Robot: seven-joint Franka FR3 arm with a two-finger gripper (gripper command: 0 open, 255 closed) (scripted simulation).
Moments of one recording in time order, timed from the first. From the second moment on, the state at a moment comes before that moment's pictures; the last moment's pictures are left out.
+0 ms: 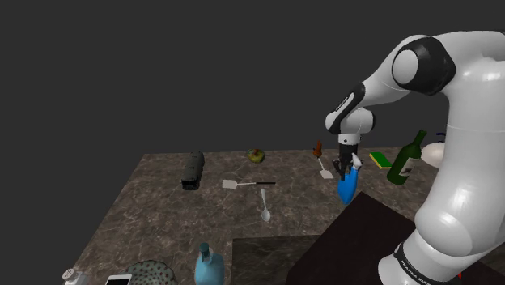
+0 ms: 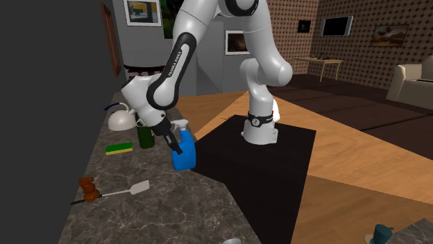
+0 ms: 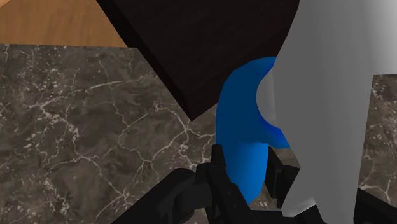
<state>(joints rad) -0.35 0.39 -0.30 -2.26 0.14 2.16 -0.09</state>
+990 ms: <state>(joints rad) -0.33 0.21 -0.33 -2.26 0.07 1.99 -0.05</state>
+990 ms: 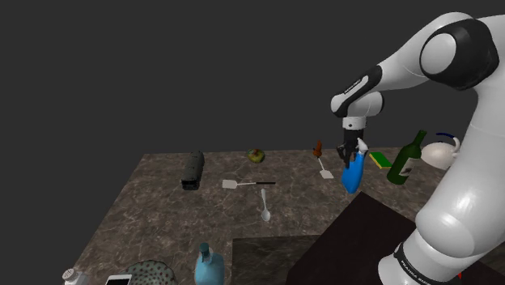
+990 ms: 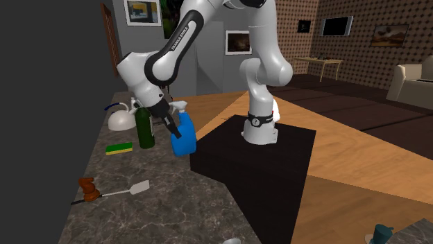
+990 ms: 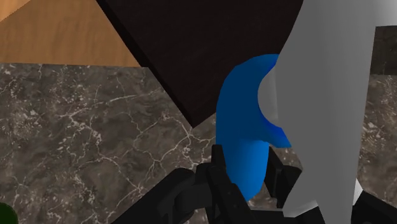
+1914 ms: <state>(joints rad) -0.32 0.07 -0.34 -2.21 0.03 1.81 -0.01</state>
